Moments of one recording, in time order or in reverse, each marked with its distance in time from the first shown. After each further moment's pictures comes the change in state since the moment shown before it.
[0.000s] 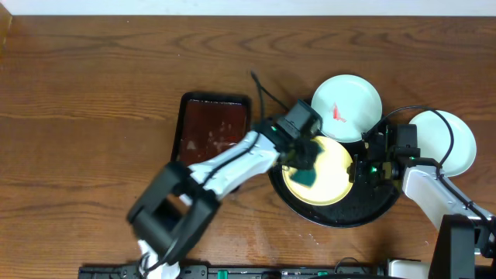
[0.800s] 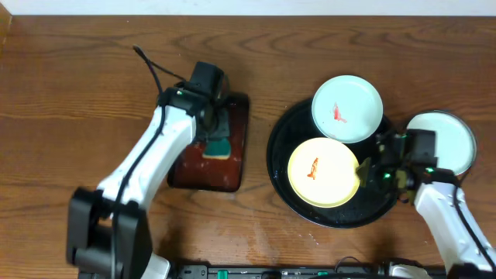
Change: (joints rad) left arm 0.452 -0.278 -0.006 -0.421 -0.252 0.156; right arm -0.053 -0.206 -0.012 -0.156 0.030 -0.017
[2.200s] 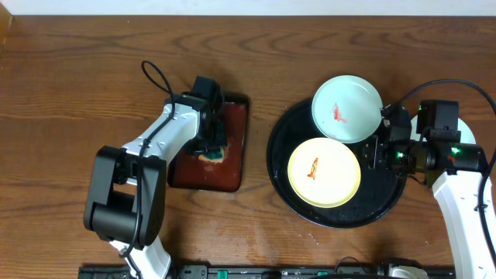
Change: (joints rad) left arm 0.072 0.200 -0.095 0.072 0.055 -0.056; right arm 0.023 -0.063 0.362 -0.360 -0.103 -0.048
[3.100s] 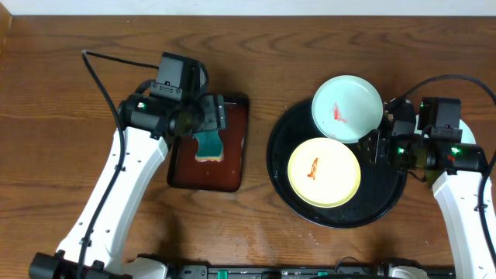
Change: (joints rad) left arm -0.003 -0.404 0.151 -0.134 -0.006 0.038; right arm 0.000 0.000 0.000 0.070 0.015 -0.008
